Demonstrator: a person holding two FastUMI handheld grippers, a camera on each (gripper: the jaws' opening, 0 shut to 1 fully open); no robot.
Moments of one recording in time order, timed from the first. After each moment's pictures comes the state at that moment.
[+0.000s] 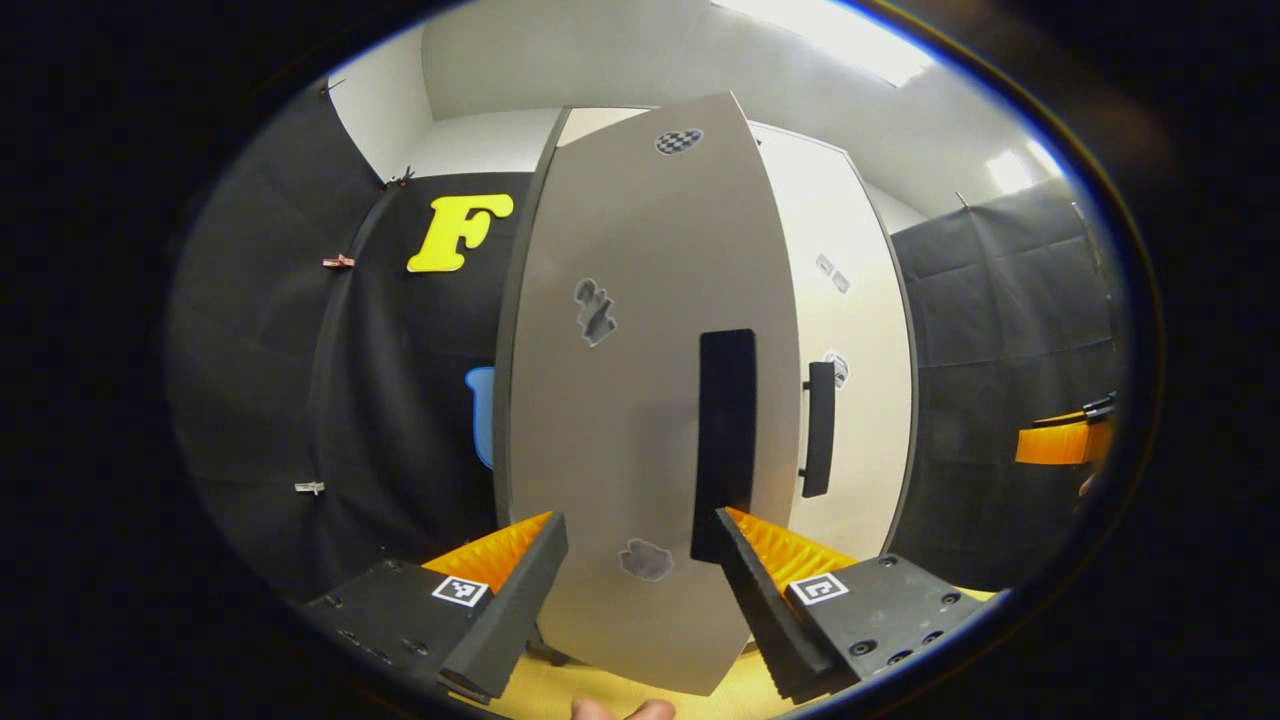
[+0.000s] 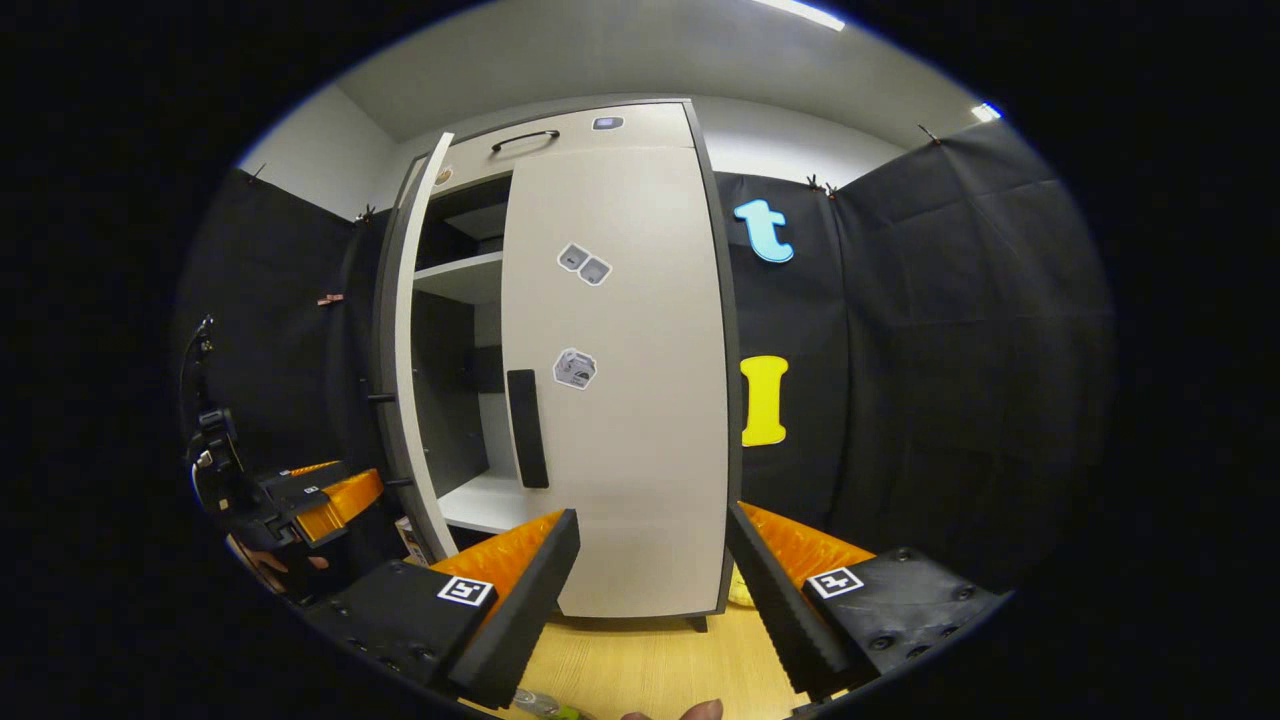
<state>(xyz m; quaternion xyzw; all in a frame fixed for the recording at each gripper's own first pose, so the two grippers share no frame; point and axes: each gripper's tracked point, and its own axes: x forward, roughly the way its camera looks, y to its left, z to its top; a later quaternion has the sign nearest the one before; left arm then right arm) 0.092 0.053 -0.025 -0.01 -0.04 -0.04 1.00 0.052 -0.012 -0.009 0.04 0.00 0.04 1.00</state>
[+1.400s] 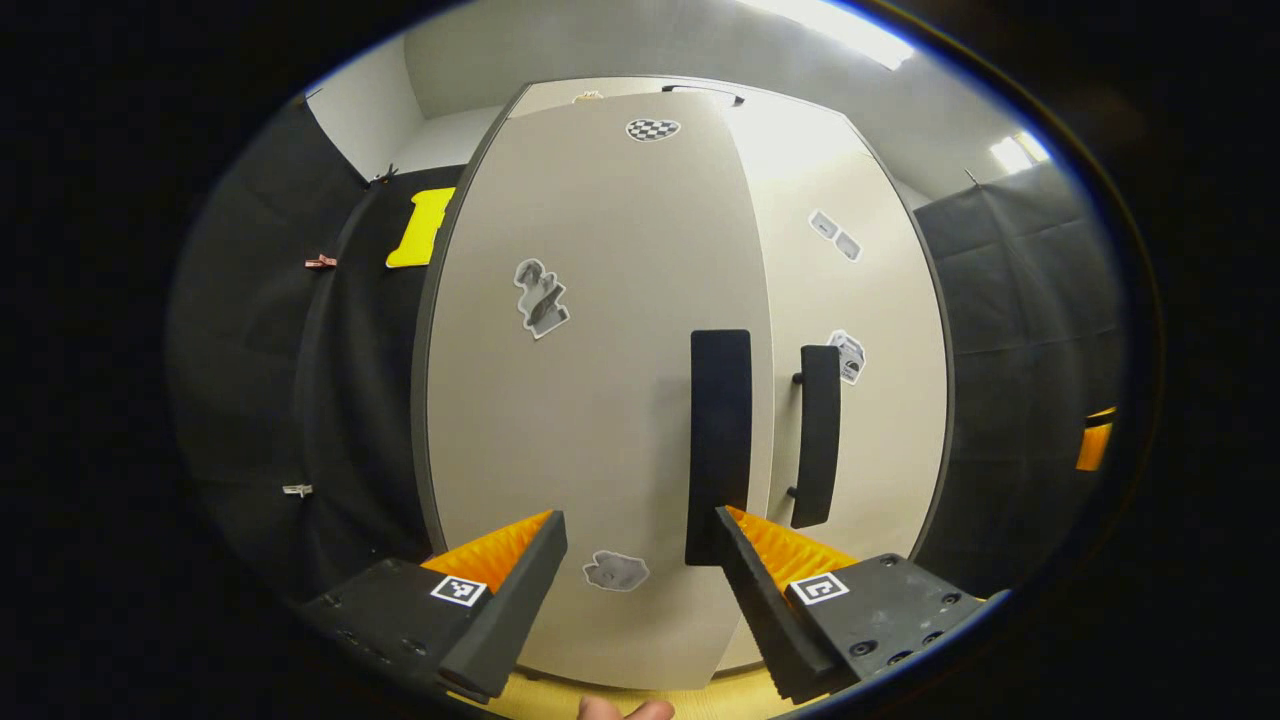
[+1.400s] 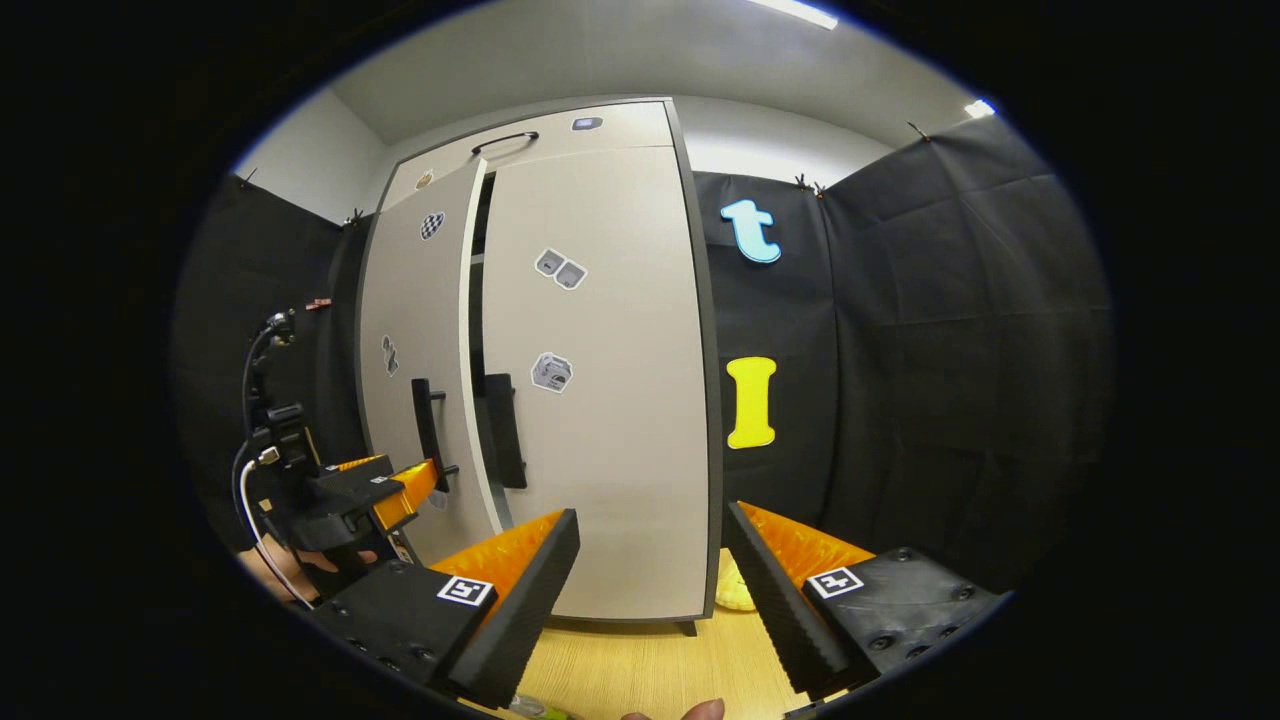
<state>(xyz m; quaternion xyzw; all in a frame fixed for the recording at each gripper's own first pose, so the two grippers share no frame) 0.156 0.005 -0.026 0.00 -0.02 -0.03 1.00 0.057 -0.025 -0.010 0.04 0.01 0.03 1.00</state>
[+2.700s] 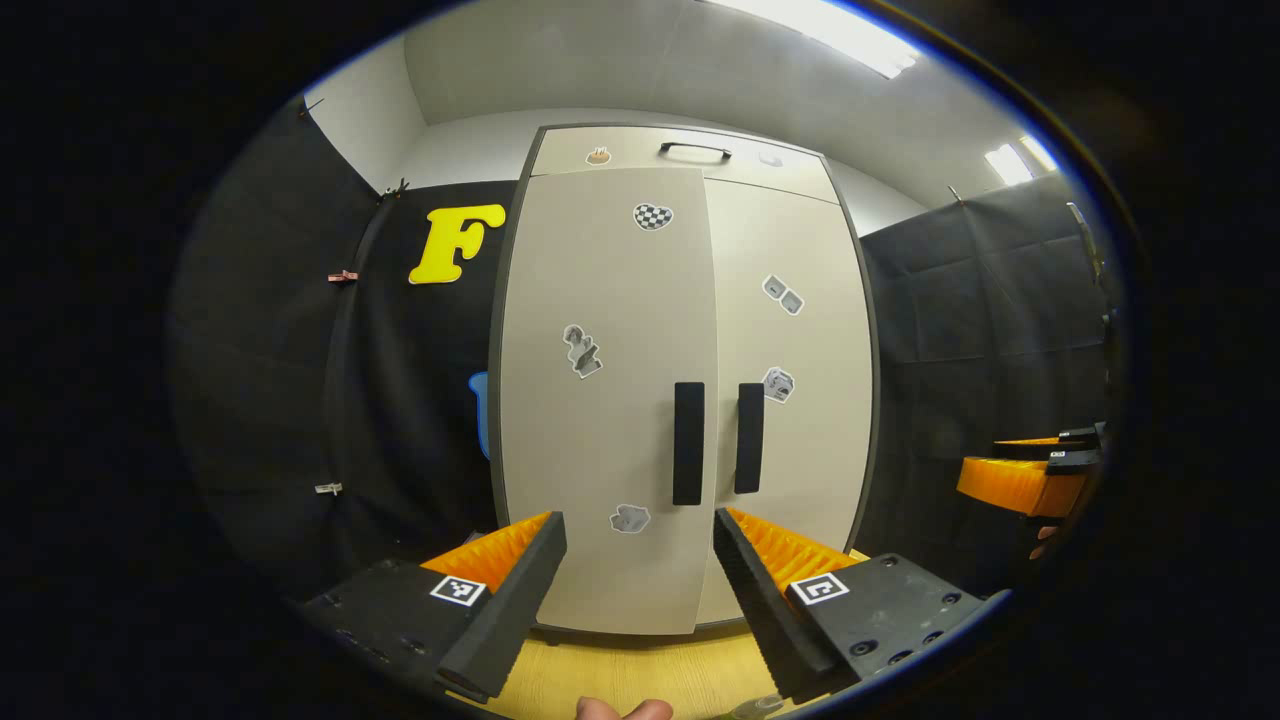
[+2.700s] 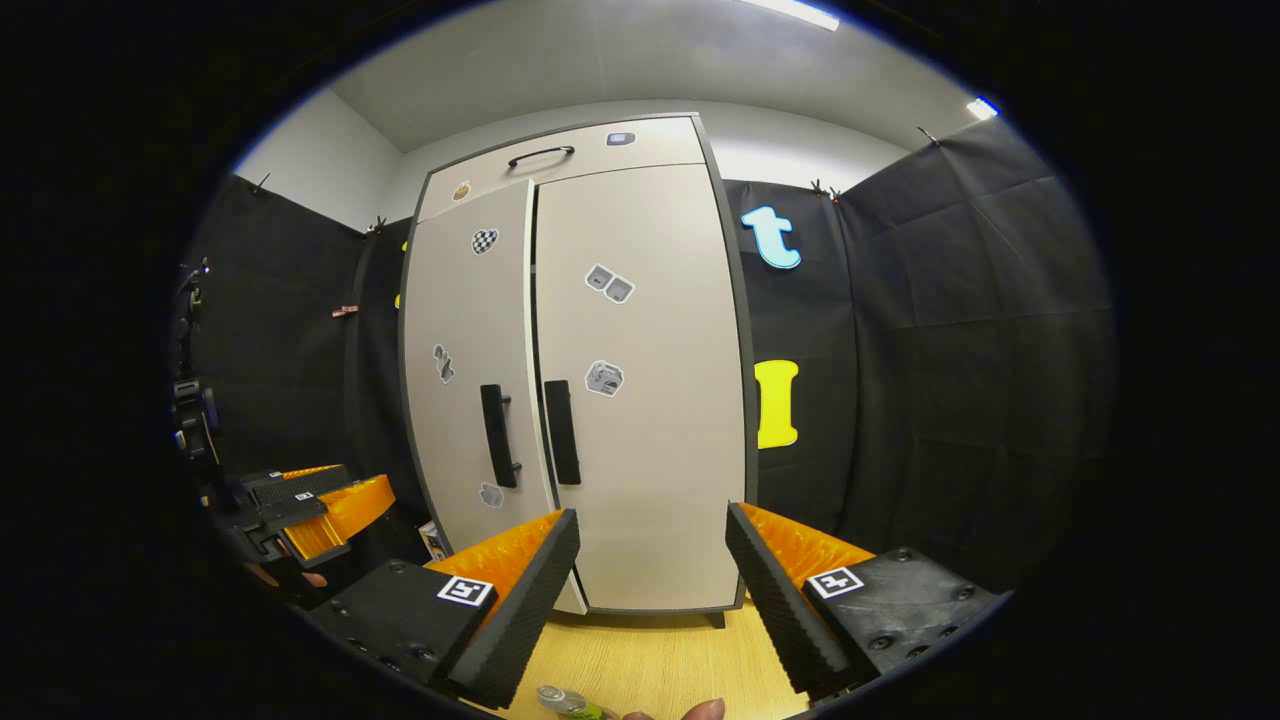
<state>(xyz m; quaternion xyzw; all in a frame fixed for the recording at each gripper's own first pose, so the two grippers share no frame) -0.005 0.021 0.006 -0.01 -0.01 -0.04 1.00 0.009 0.017 0.001 0.04 0.00 0.06 1.00</state>
